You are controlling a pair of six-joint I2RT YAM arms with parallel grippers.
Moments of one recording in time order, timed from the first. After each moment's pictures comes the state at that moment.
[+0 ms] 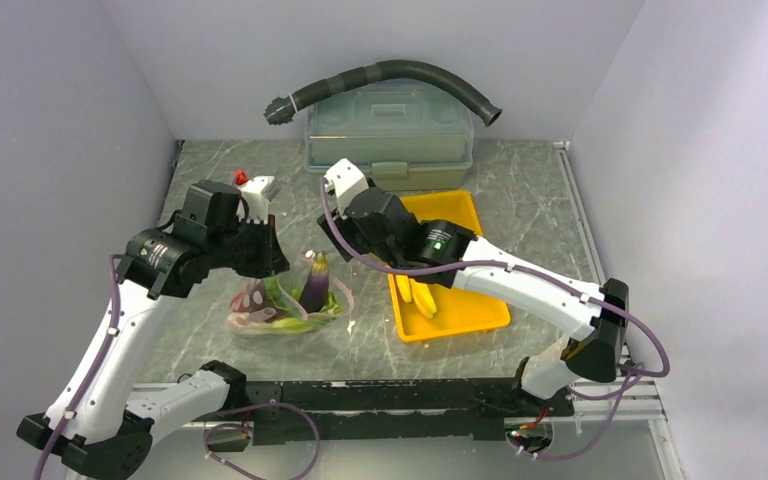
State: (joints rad) left arm -0.44 1.00 1.38 -1.17 0.21 -0.32; right arm 1.10 1.51 1.53 -0.48 0.41 0.04
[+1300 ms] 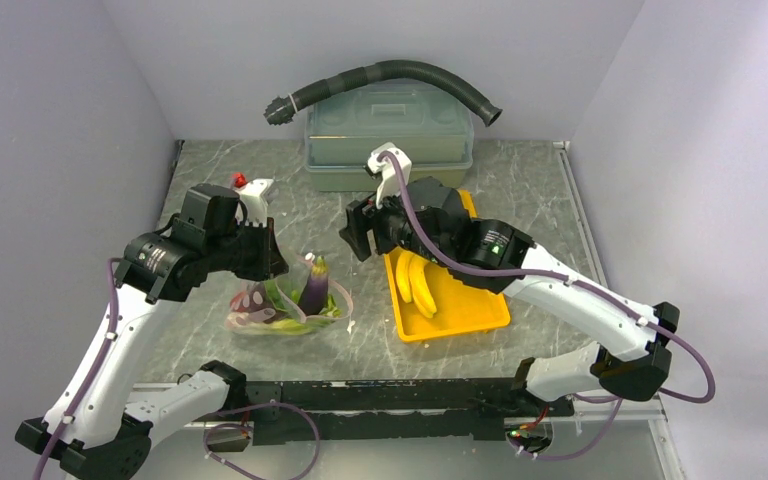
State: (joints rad) left arm -0.44 0.98 1.36 -1.17 0.21 -0.31; right arm 1.08 1.33 1.52 -0.53 0.24 0.23
